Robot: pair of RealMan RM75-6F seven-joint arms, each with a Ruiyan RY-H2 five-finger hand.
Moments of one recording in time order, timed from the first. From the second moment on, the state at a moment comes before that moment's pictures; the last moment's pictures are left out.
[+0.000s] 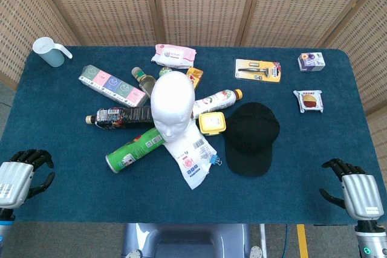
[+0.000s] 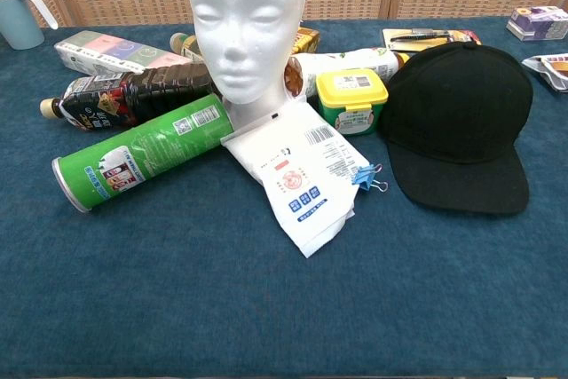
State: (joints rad) left arm -0.10 -1.10 -0.01 -1.68 1.63 1.51 0.07; right arm 0.04 -1.16 0.04 -1.59 -1.60 1.57 -0.08
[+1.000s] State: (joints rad) left arm -0.11 -1.07 -0.02 -1.70 1.63 1.53 0.07; right arm 0.07 -1.19 0.02 -1.59 -1.65 1.53 -0.05
